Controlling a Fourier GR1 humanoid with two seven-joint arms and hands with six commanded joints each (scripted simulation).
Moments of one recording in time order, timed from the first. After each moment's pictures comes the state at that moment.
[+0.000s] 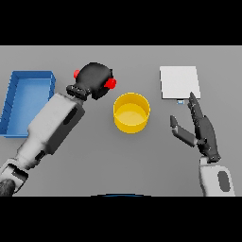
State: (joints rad) left arm -0.81 0.23 -0.45 -1.05 -0.84 -0.22 0.12; right arm 0.03 -0.10 0.05 -1.64 0.12 0.03 -0.04
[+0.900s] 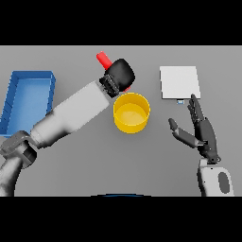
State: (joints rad) left arm -1.13 0.20 -0.82 -0.85 -1.20 -0.46 0.02; right arm 0.05 -0.08 0.03 -1.63 0.08 0.04 -0.04
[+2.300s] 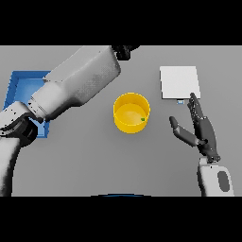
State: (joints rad) left arm -1.50 0.23 -0.90 -0.66 -1.39 -0.40 -0.07; right arm 0.03 -0.08 0.03 -1.62 0.08 0.04 -0.07
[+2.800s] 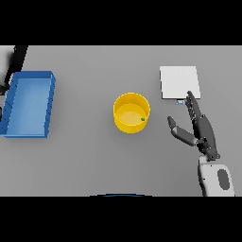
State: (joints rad) left arm -1.65 0.45 -0.33 -0.32 -1.04 -0.32 0.12; right arm 0.01 -0.10 0.05 -1.62 0.09 0.06 -0.09
